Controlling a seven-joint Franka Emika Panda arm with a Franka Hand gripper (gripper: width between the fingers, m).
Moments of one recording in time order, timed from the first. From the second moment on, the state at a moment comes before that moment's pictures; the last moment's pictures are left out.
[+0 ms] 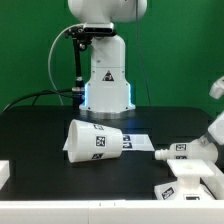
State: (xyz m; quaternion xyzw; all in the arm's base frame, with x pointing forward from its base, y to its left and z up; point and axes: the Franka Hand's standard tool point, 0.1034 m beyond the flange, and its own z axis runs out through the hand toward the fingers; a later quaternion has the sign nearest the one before) arm 0.490 0.168 0.051 0.80 0.45 -0.35 0.17
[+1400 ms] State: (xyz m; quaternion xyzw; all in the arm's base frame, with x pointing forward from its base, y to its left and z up) arm 0.485 0.166 0.026 0.76 0.43 -0.43 0.23
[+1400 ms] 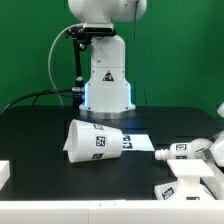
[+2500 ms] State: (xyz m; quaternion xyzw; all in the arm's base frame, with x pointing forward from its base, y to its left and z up) arm 0.483 0.163 0.025 0.76 0.43 -0.43 0.23
